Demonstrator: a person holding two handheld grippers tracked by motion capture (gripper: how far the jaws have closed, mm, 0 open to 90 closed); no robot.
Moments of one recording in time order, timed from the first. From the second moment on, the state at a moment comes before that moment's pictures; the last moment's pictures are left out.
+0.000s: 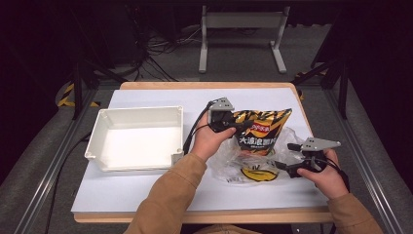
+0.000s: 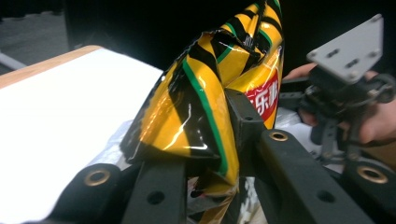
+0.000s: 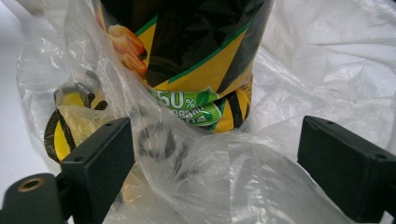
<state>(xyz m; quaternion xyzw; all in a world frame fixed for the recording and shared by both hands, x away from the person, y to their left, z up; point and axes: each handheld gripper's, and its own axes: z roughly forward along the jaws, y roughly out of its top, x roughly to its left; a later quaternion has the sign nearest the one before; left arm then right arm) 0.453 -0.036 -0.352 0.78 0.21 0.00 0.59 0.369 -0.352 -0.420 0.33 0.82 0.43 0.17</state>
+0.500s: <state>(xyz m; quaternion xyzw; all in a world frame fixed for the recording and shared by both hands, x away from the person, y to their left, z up) 0.439 -0.034 -0.334 0.76 0.19 -0.02 0.62 0.370 -0.349 -0.422 0.32 0.82 0.43 0.17</state>
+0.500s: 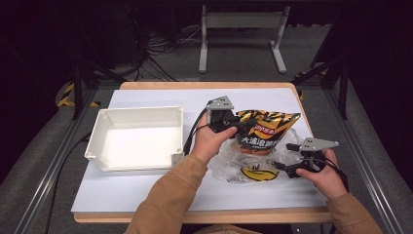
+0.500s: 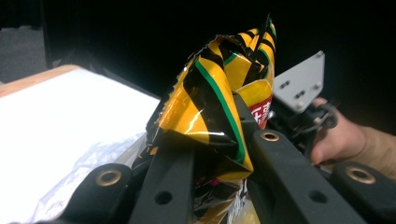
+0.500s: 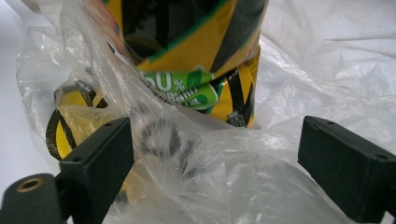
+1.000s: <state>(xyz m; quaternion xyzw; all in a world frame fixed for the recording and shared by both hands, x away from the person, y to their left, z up) 0.428 -0.031 -0.304 0.73 0.18 -0.03 0.65 0.371 -0.345 -0.424 0.32 0.83 0.43 0.17</state>
